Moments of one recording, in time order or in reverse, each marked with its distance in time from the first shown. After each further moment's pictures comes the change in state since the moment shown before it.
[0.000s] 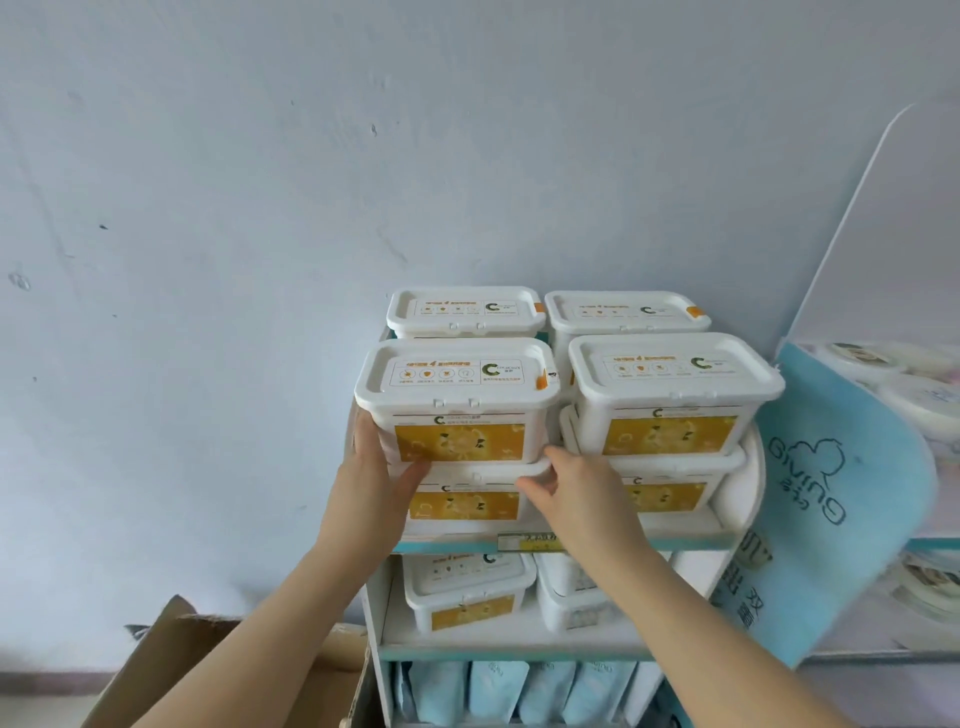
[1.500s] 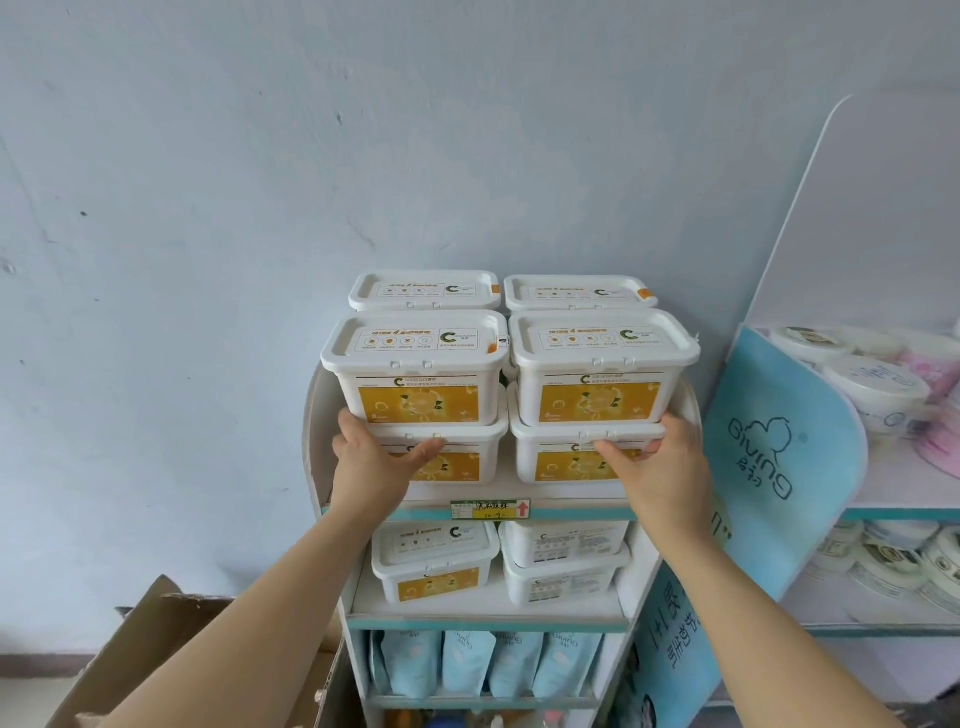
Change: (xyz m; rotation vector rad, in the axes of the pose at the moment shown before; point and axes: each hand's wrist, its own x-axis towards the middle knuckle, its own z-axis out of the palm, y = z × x) left_hand -0.004 0.018 0.046 -0.036 0.057 -0.315; right_hand -0.013 0.131 -0.018 0.208 0.453 0.272
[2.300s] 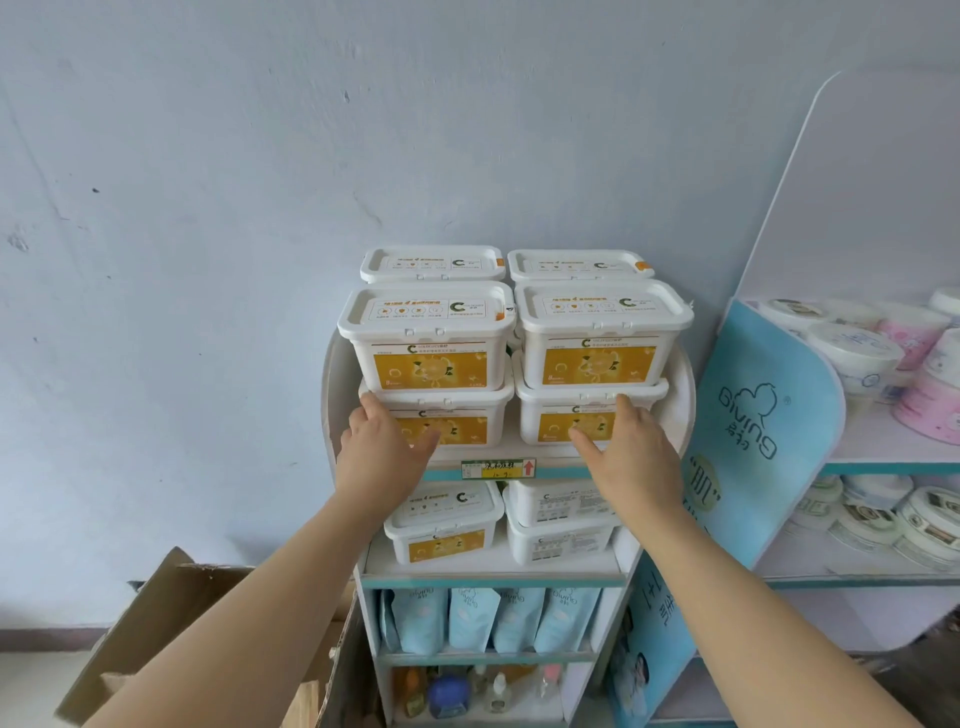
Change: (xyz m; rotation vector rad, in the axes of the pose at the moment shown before) left_hand -0.030 -0.010 -0.015 0.357 -0.037 0.092; right_hand -0.043 -0.039 -0.011 -0.359 -0.220 -0.088
